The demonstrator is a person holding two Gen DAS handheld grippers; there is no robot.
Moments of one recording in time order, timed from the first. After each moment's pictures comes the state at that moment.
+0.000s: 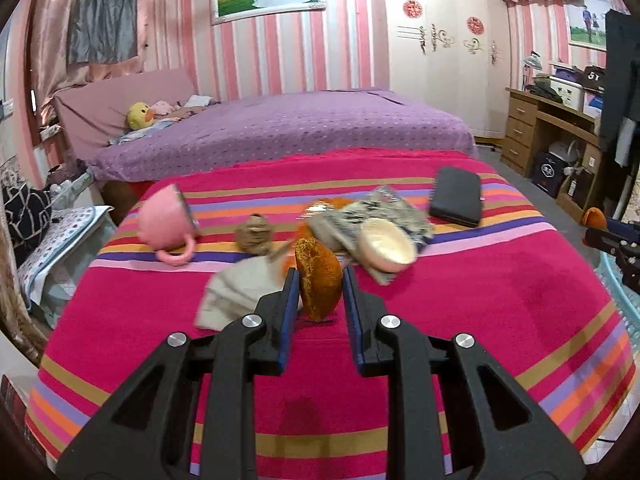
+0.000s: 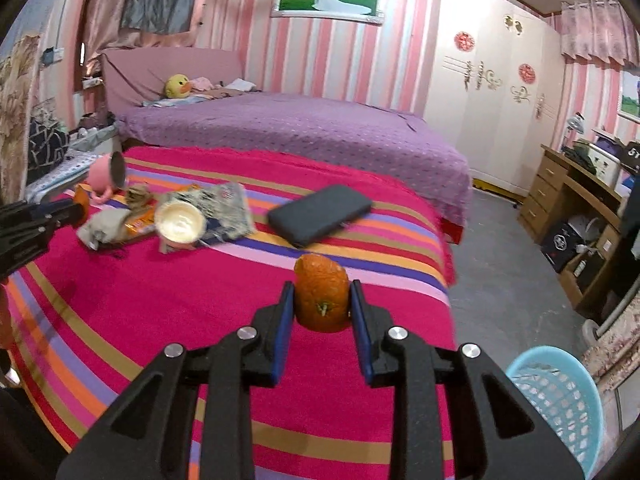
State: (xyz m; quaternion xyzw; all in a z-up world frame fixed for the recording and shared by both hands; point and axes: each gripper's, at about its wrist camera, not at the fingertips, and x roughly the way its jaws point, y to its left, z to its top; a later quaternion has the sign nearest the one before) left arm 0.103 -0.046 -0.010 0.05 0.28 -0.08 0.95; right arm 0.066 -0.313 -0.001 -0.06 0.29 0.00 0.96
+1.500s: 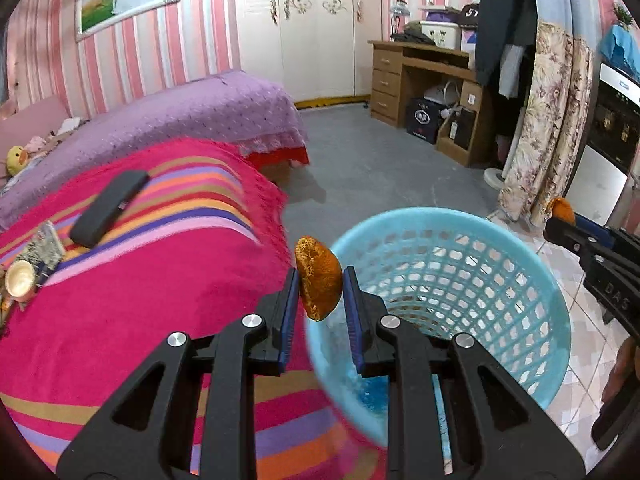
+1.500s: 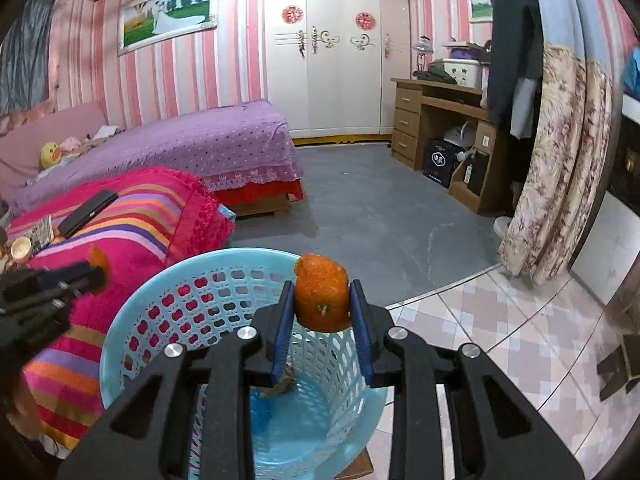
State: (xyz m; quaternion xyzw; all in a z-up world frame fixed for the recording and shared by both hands) left arm 0.018 -0.446 -0.038 0.11 0.32 -0.27 0.90; right arm -0.072 -0.624 -0.032 0.08 0.27 -0.21 0.94
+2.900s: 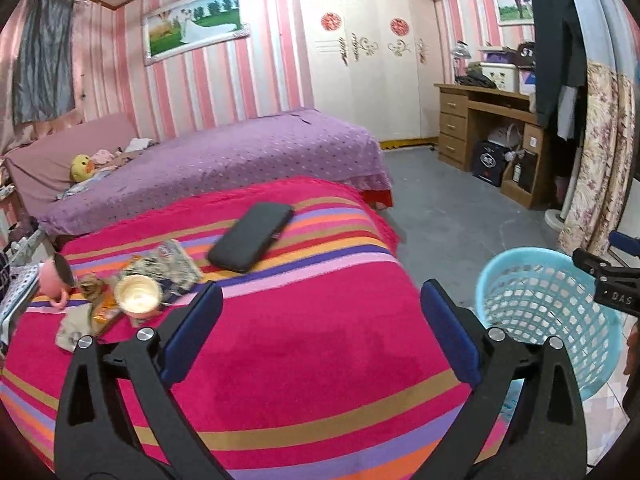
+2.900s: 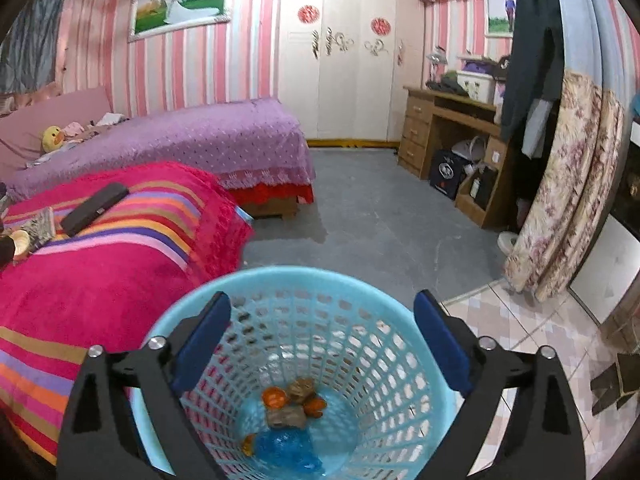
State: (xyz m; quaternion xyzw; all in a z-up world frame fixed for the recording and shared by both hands) left arm 0.036 -0.294 0.016 0.10 0.23 -0.16 0.95; right arm -0.031 -0.569 -0.020 0.04 0.27 -0.20 0.94
